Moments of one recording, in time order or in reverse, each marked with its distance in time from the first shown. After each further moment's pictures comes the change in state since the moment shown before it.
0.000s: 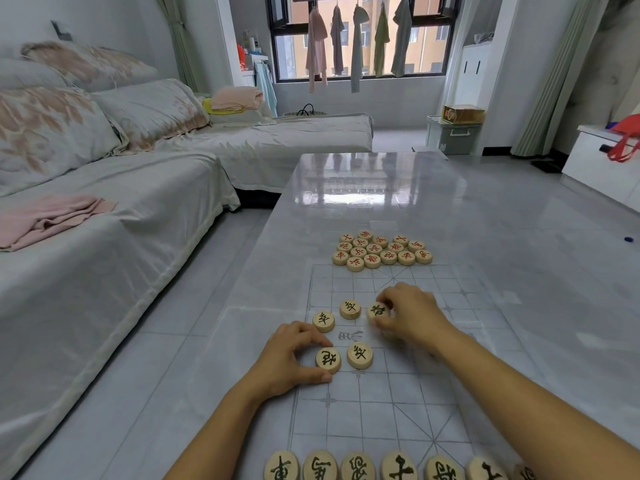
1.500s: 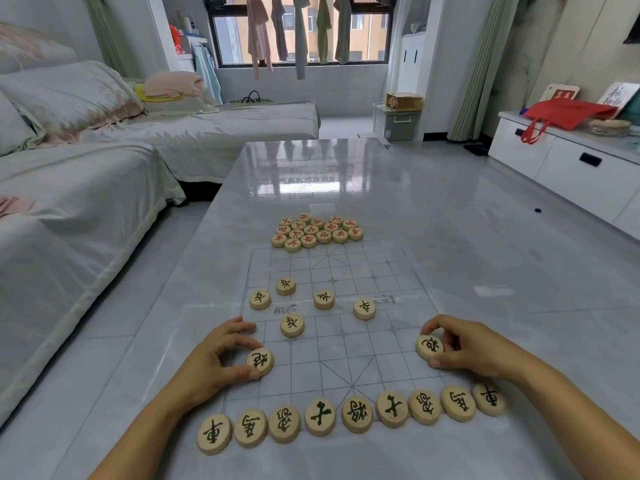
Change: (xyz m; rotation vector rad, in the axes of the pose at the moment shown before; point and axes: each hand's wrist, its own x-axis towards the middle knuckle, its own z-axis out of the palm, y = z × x) left_hand -0.041 0.012 0.007 -0.153 0.006 -0.031; right_hand -0.150 0.138 -0.039 0.374 -0.253 0.191
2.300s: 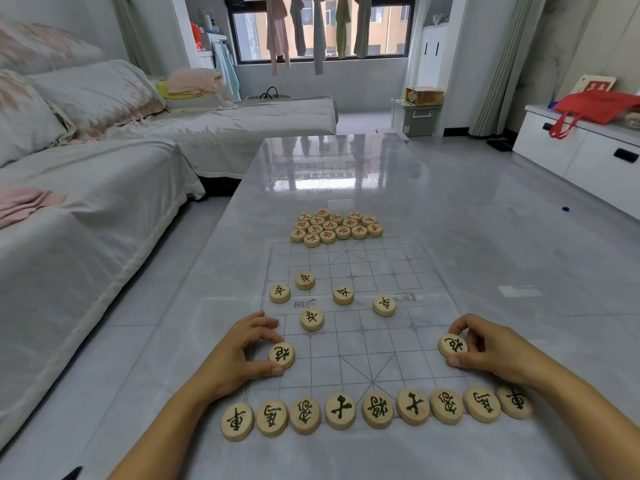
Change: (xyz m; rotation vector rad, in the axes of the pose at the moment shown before) left_hand -0.002 -0.002 0.003 0.057 -0.006 0.048; right_hand 0.001 0.006 0.009 0.037 0.093 0.036
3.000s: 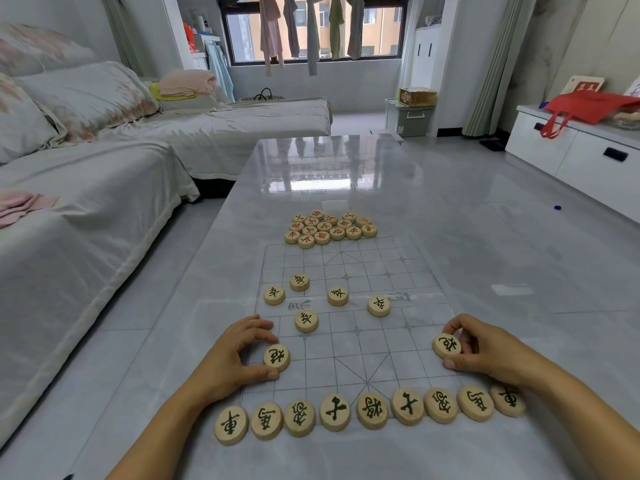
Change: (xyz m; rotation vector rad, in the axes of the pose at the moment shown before) left_hand 0.000 0.000 0.001 0.023 -0.002 0.000; right_hand 0.001 0.006 0.000 -0.020 -0.025 -0.003
